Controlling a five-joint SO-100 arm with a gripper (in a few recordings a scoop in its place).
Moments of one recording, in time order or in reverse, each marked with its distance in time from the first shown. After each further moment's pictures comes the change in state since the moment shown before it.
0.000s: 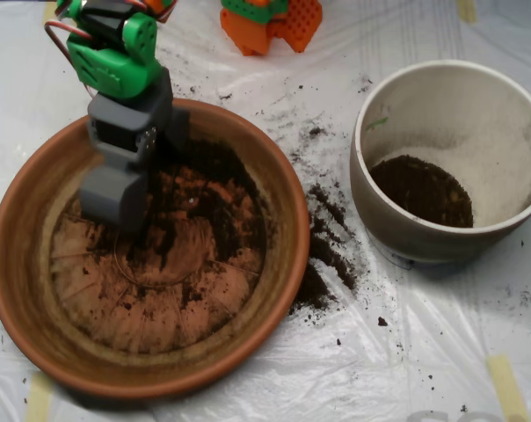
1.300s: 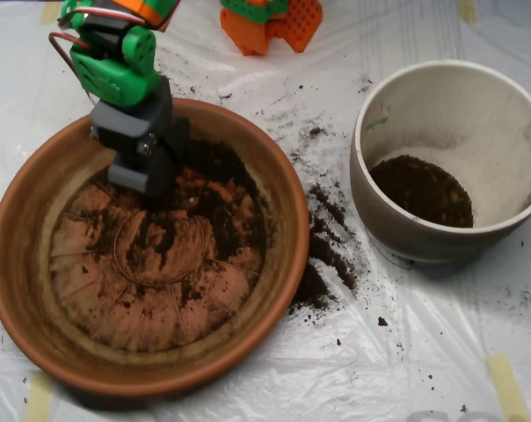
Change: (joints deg) arm 0.8 -2.4 2.9 -3.6 -2.4
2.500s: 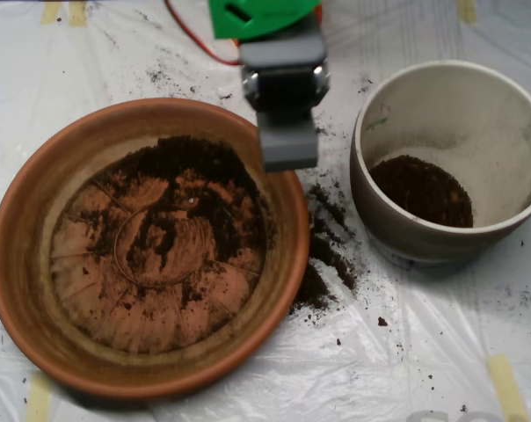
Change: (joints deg) arm -39.2 2.5 -50.4 41.0 10.8
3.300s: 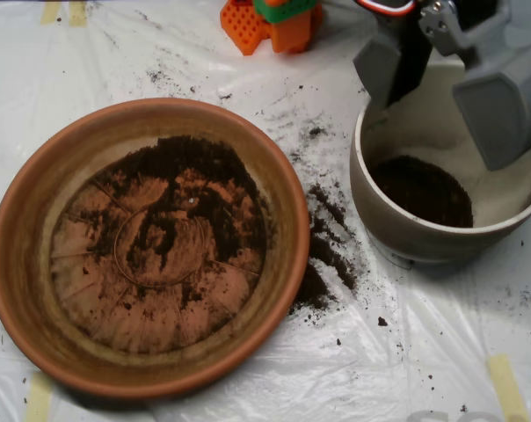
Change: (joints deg) arm -21.4 -3.8 -10.4 3.2 -8.5
